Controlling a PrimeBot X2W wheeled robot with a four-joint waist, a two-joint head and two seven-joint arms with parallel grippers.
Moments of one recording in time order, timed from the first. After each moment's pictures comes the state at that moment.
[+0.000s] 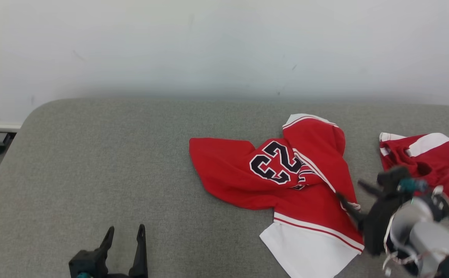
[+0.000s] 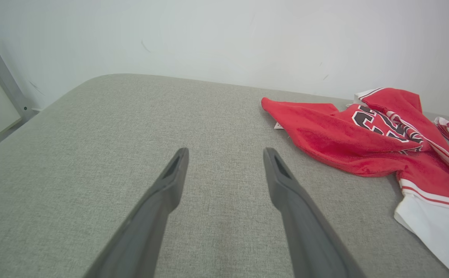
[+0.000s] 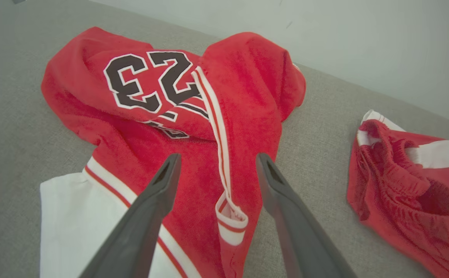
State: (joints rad) left arm 0.02 0.06 -0.24 0.11 -0.14 0.12 -0.02; right arm -0.51 -0.44 0.67 0.65 0.67 0.12 0.01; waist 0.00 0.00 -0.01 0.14
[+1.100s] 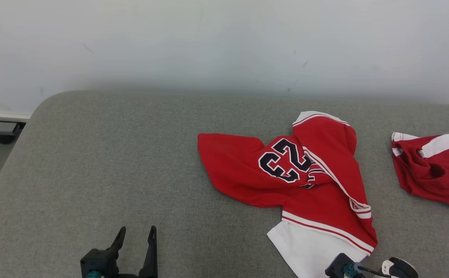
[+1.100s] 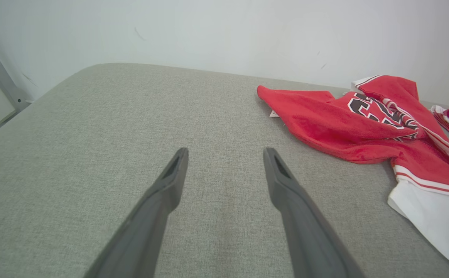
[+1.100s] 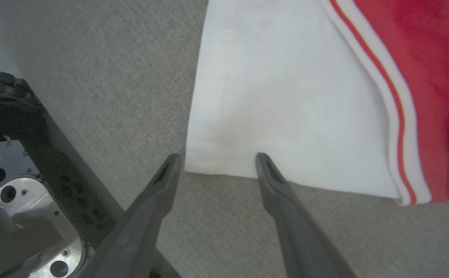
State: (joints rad) left arm 0.03 0.06 -0.28 0.08 -0.13 0.12 0.02; right arm -0.23 -0.57 0.90 0.19 0.54 0.03 0.36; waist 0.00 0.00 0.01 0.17
